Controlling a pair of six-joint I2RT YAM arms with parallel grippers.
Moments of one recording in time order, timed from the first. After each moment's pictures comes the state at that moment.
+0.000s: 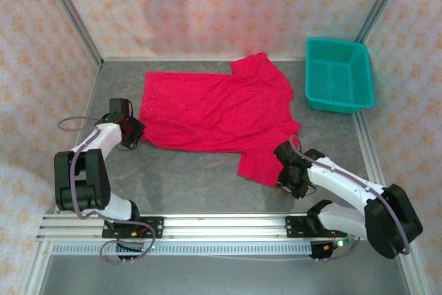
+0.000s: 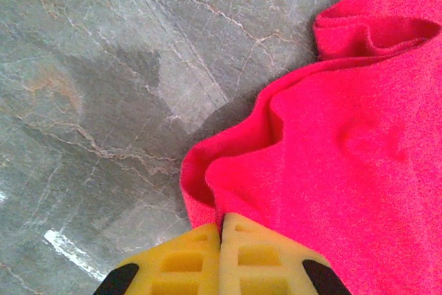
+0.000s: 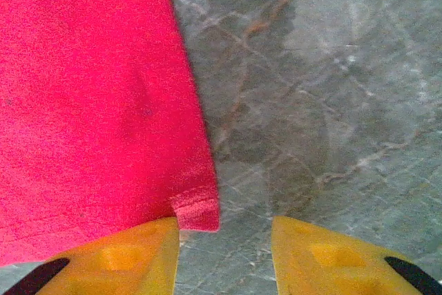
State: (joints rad) left arm 0.18 1.49 0.83 -0.47 0.05 -0.86; right arm 0.56 1.13 0.53 -0.92 -0.05 1.15
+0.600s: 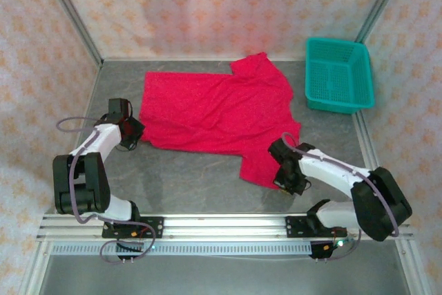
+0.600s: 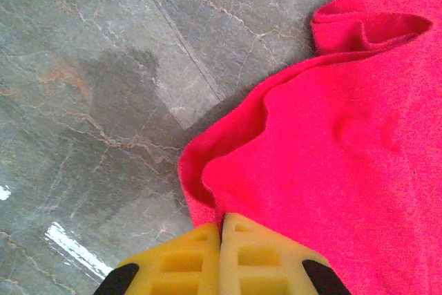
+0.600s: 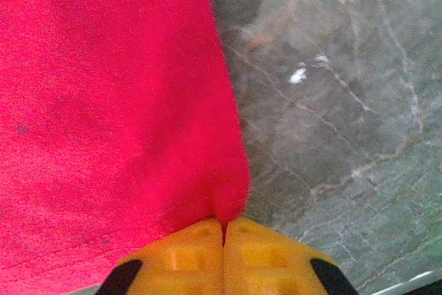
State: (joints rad) left arm 0.18 1.46 0.83 -0.50 0.05 -0.86; right arm 0.57 1.29 0.60 -0.96 -0.02 1.12
